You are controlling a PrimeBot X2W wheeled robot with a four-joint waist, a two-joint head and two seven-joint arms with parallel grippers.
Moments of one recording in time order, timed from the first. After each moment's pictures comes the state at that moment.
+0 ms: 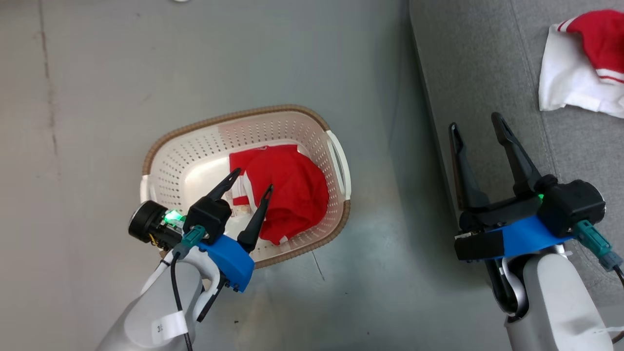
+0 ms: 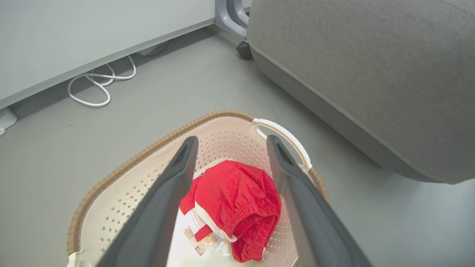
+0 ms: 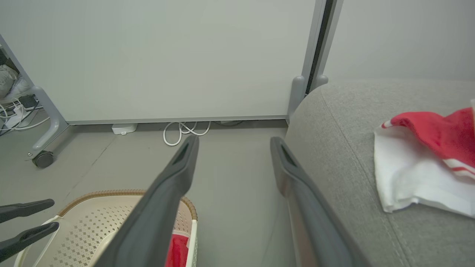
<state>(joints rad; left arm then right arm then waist) -0.49 0.21 -0.54 0.61 -0.27 -0.13 -0.26 -0.33 -0.05 0.06 0.11 0.08 0.13 -0.22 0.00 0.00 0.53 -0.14</state>
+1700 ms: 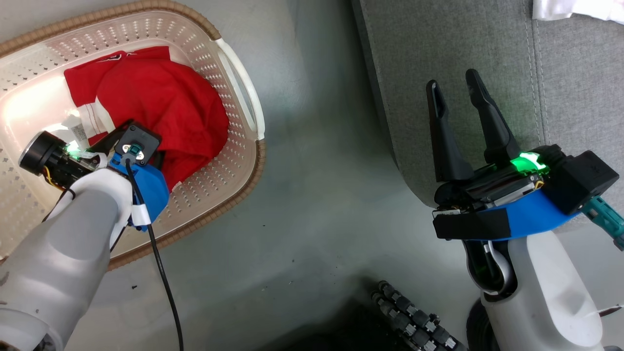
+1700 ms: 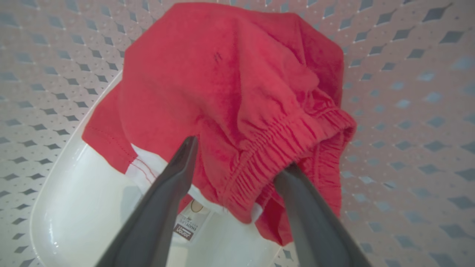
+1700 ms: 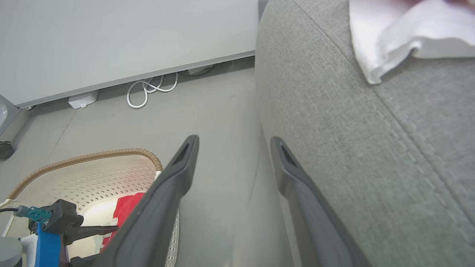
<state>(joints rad) -0.96 0.39 -1.08 1.09 -0.49 -0.05 -0.14 -0.44 -0.05 0.19 0.06 0.36 0.13 -0.26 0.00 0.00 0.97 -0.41</state>
